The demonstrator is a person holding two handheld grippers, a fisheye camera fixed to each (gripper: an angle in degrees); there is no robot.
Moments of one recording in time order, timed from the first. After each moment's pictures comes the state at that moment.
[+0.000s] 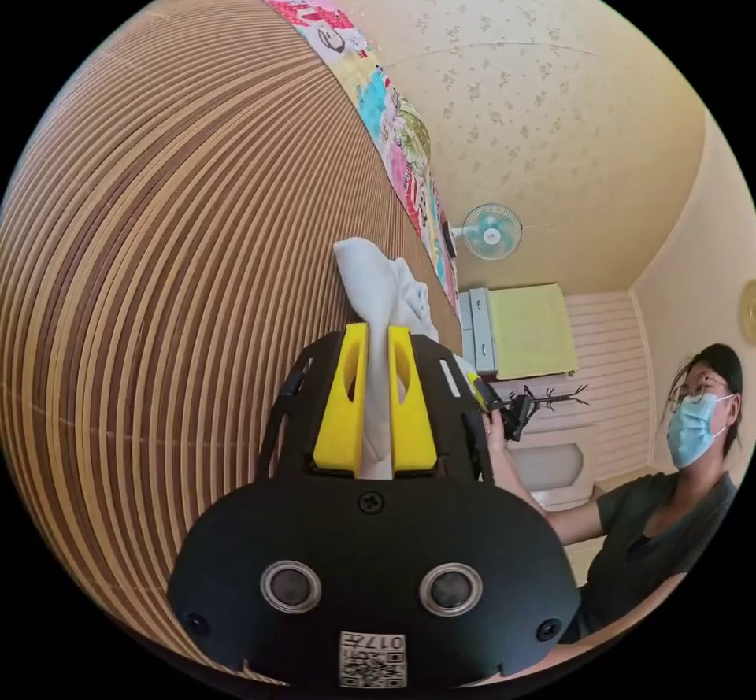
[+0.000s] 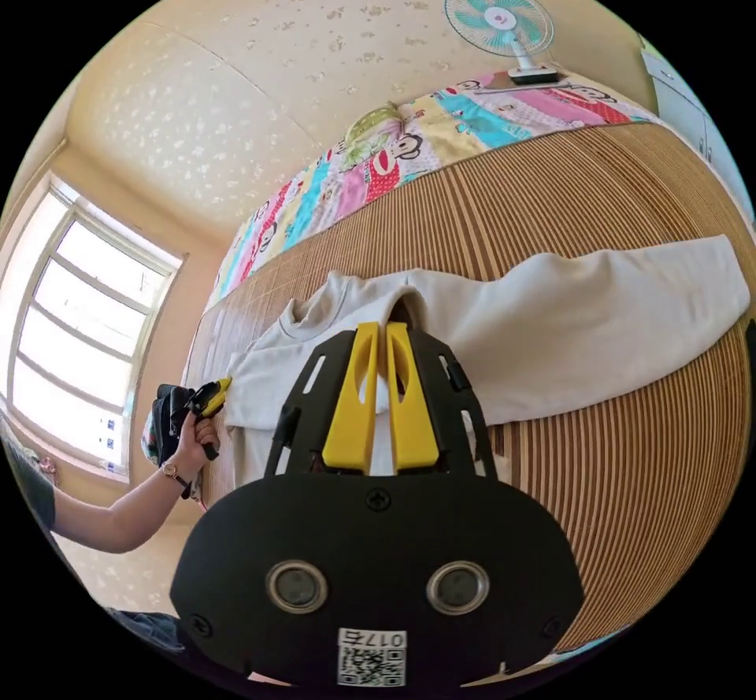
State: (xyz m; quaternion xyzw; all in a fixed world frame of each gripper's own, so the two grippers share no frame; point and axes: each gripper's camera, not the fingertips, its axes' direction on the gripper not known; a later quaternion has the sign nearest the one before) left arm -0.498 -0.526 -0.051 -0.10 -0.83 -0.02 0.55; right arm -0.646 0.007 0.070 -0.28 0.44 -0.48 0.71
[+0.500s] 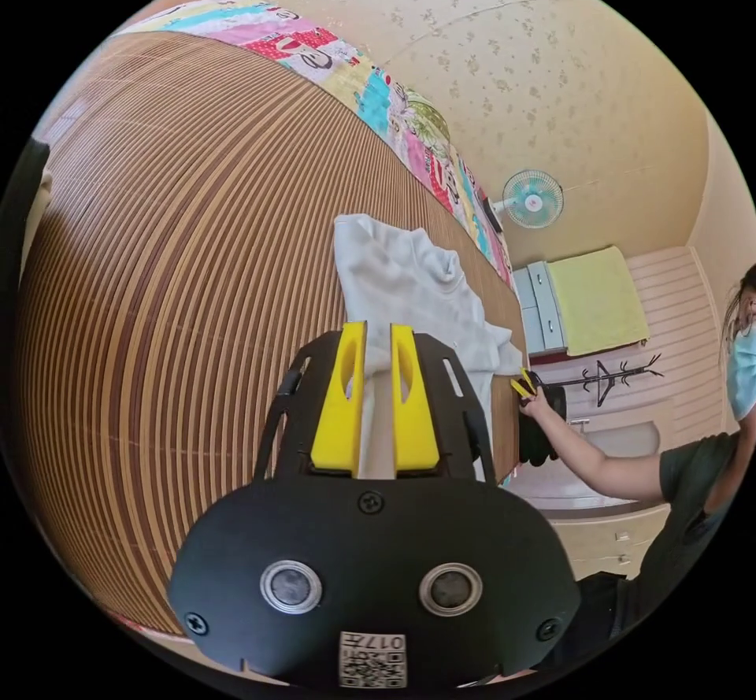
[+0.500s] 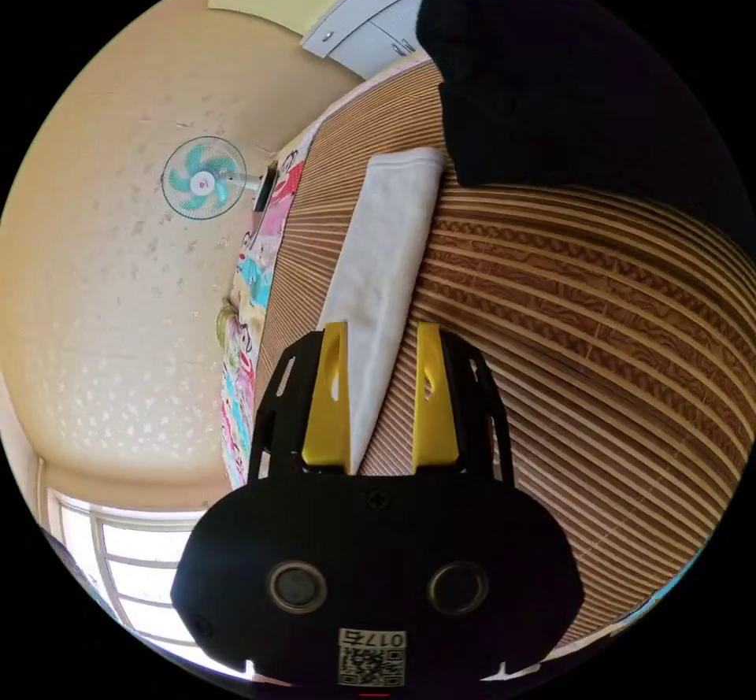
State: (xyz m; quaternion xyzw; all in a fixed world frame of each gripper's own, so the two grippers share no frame) left arm -0.477 -0.462 -0.005 -0.14 -0.89 0.02 0.43; right arm -0.702 -0.221 -0.118 0.07 0.41 -0.23 0.88
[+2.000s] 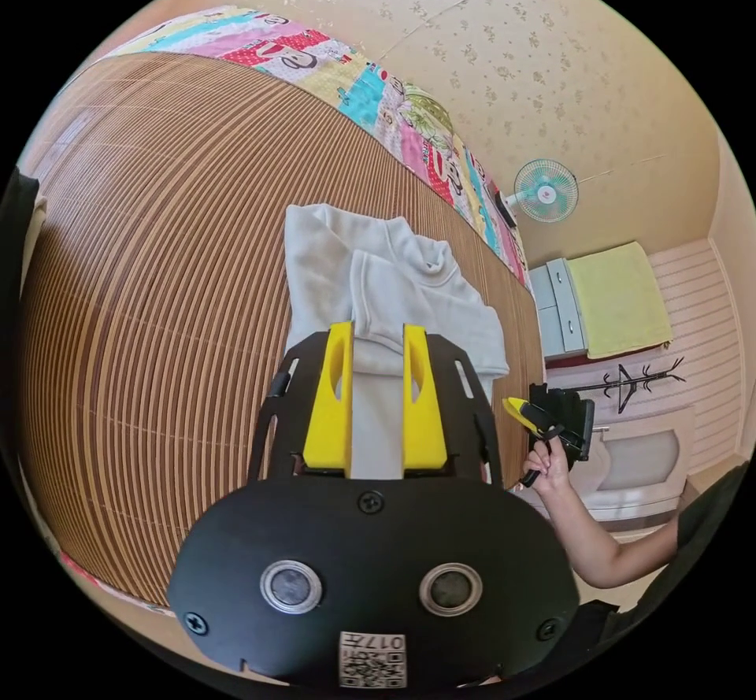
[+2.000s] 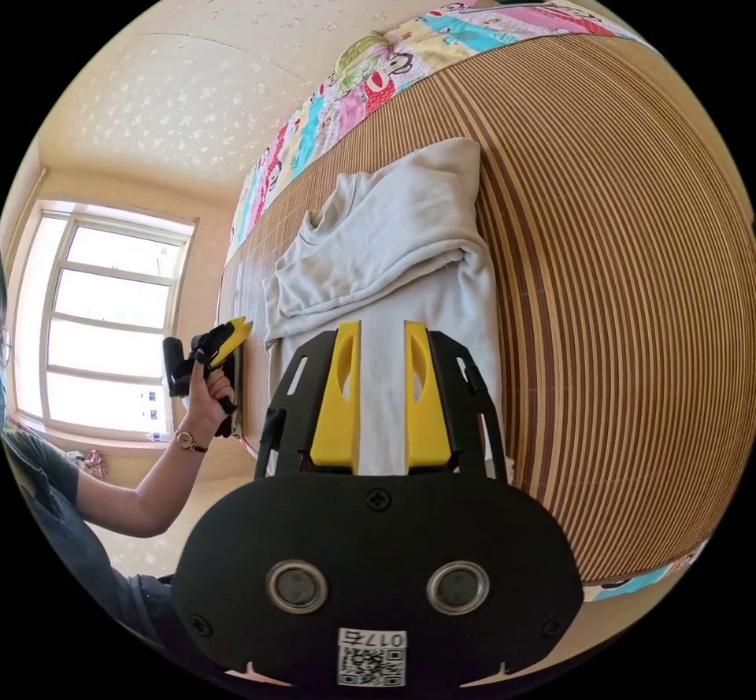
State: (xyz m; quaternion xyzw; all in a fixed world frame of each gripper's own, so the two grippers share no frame) left arm -0.547 -0.383 0.005 -0.13 -0.91 0.02 0.39; right arm -0.620 0.044 -0.018 -0.37 0.46 -0.37 0.72
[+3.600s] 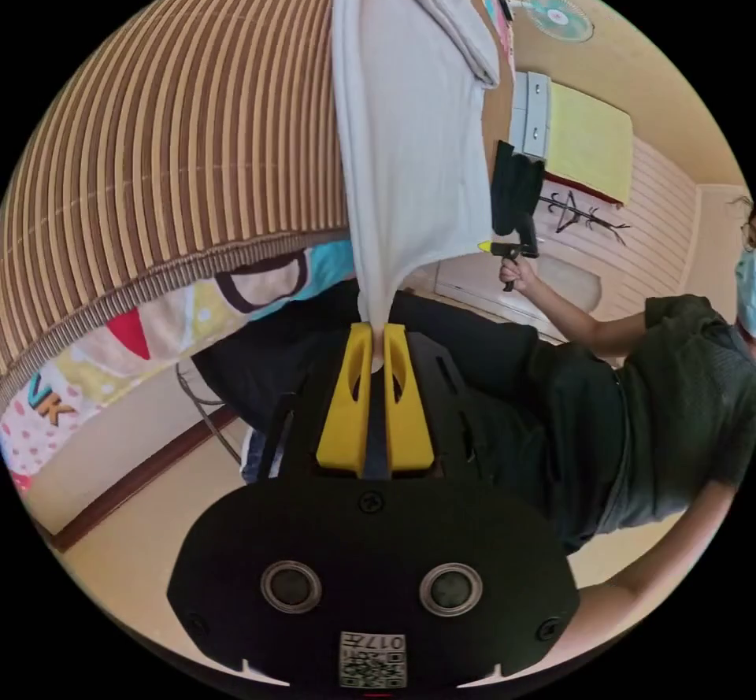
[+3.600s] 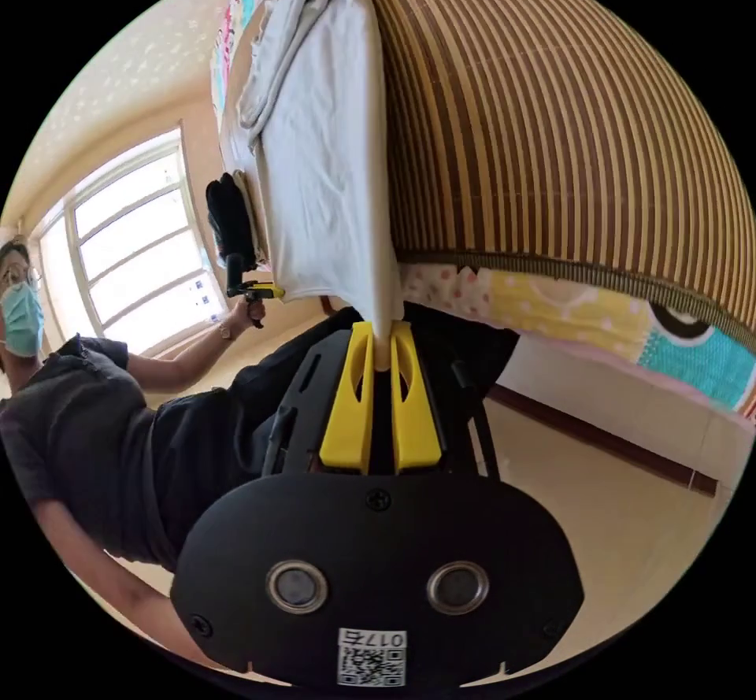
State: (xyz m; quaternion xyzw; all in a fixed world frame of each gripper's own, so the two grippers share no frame) left arm -0.334 -0.317 -0.053 -0.30 -0.77 -0.38 0.42; right arm -0.728 -0.066 -0.214 -0.58 0.49 -0.12 0.64
